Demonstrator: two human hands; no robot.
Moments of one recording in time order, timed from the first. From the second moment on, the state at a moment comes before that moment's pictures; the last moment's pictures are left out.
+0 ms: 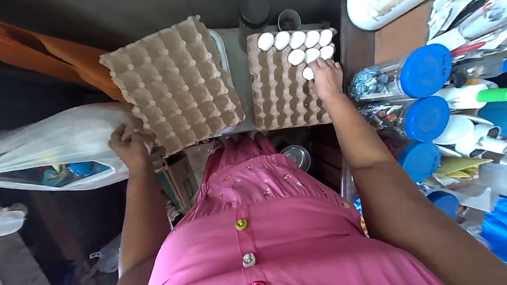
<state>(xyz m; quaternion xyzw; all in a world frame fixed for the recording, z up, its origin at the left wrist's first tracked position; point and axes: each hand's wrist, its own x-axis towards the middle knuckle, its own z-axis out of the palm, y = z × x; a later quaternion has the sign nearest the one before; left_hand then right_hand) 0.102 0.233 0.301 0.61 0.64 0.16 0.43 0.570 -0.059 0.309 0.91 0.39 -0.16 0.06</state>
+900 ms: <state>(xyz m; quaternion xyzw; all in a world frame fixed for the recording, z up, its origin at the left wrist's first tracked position) 0.483 0.174 0.298 0.91 0.18 -0.07 0.37 0.610 0.052 0.302 0.86 0.47 -0.19 0.02</state>
